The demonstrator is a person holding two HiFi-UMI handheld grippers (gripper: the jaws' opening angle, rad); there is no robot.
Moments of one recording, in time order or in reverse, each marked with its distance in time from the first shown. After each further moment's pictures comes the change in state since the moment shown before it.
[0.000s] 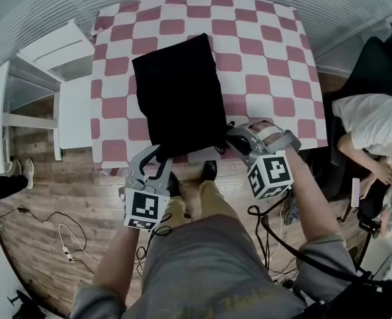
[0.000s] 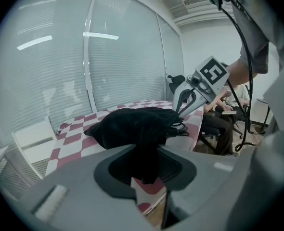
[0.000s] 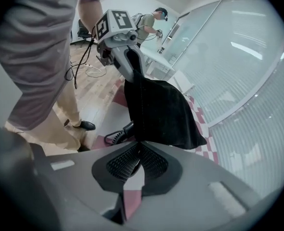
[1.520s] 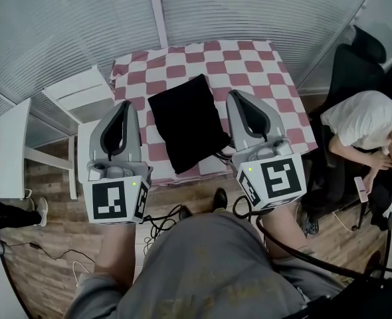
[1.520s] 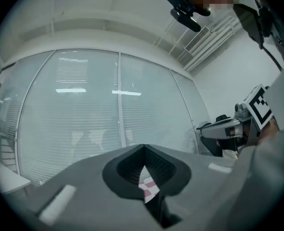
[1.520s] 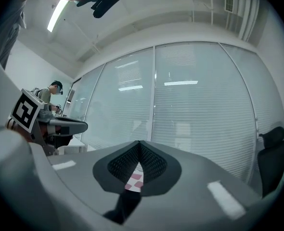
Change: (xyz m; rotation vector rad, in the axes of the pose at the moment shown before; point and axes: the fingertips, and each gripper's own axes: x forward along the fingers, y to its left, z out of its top) left arm -0.160 0.116 0.251 -0.013 -0.612 0.345; right arm -0.222 -0.173 0.129 0.924 -0.669 -0.869
